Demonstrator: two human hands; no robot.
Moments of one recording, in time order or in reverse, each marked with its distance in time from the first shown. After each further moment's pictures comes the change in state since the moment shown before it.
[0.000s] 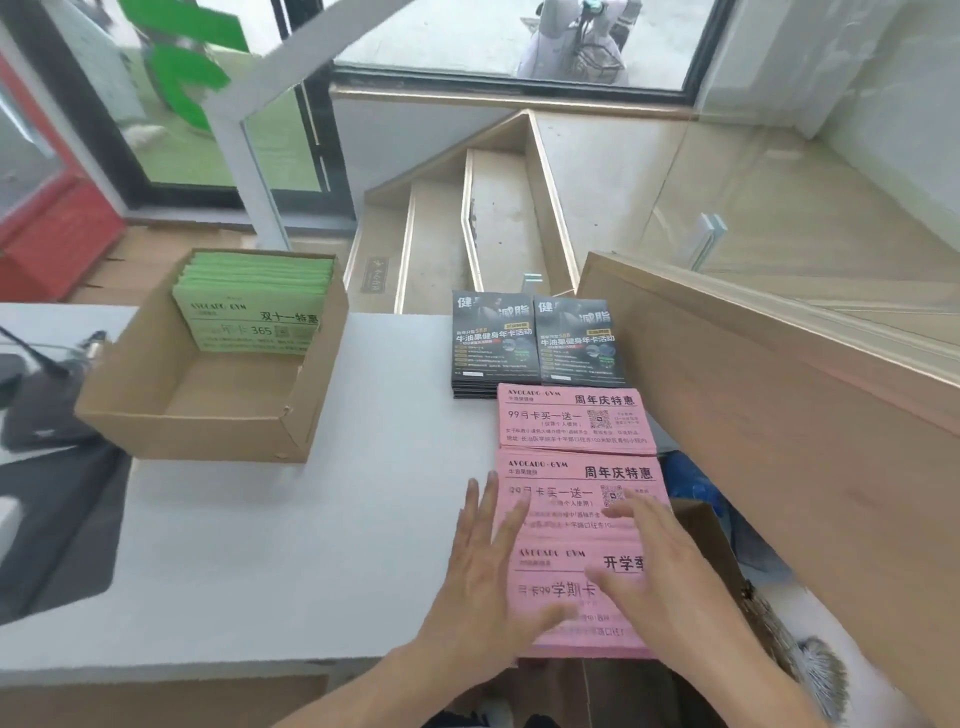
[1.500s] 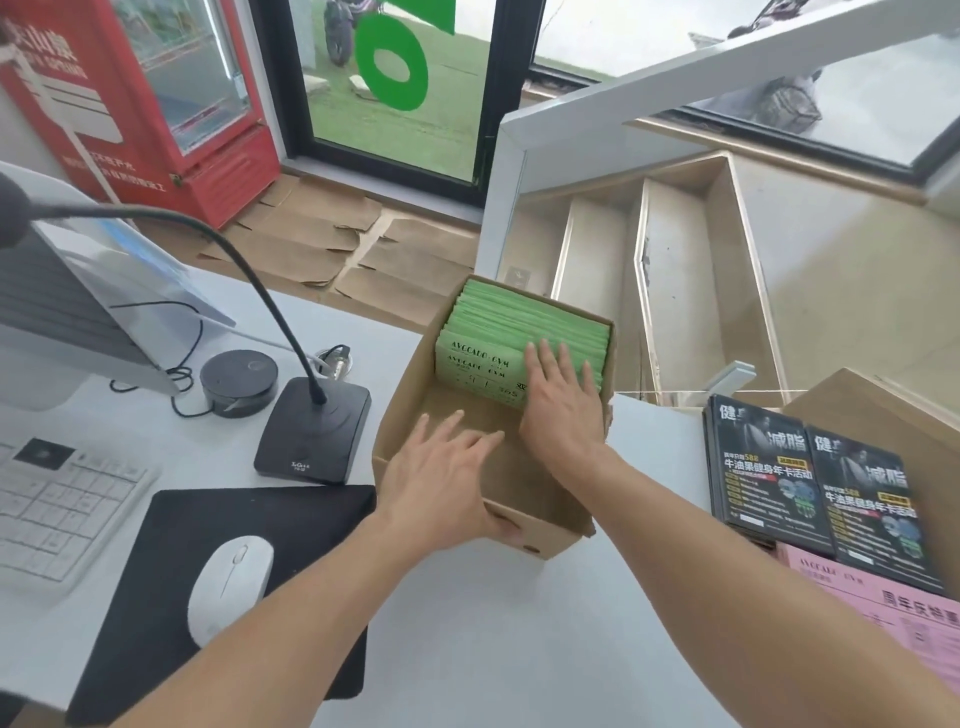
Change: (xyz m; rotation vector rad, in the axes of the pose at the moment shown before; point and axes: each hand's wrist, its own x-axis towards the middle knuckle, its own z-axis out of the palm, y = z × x) left_hand 0.057 -0.257 -0.319 0.562 0.060 -0.219; right_hand 0.309 -0.401 0.168 -0.561 0.137 -0.412
